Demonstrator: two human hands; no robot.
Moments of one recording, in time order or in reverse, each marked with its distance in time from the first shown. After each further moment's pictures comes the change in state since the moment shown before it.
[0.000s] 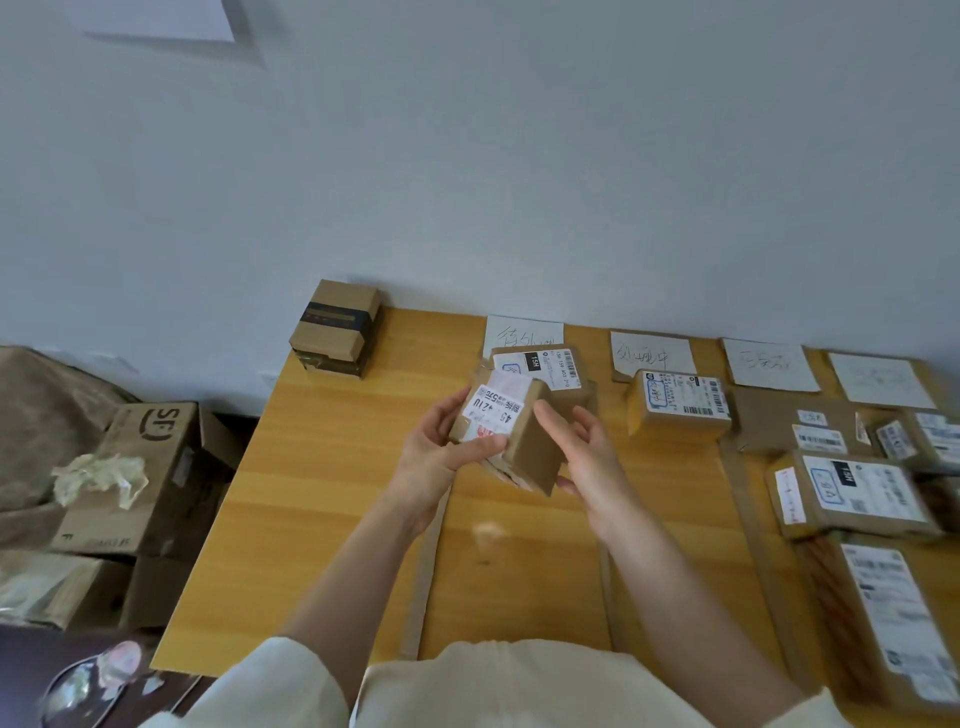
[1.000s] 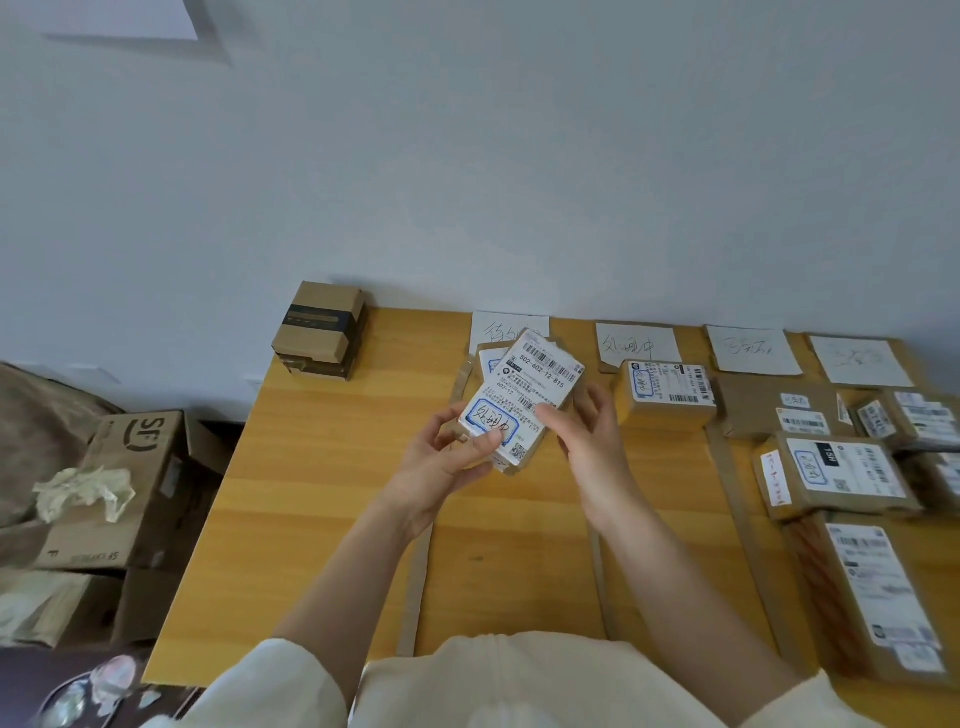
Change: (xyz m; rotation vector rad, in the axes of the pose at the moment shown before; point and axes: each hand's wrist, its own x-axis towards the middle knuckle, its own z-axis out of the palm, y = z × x) left_hand 0.002 -0.006 0.006 -0.041 -0.058 -0.175; right_hand 0.002 0.001 -0.007 0.126 0.062 -0.196
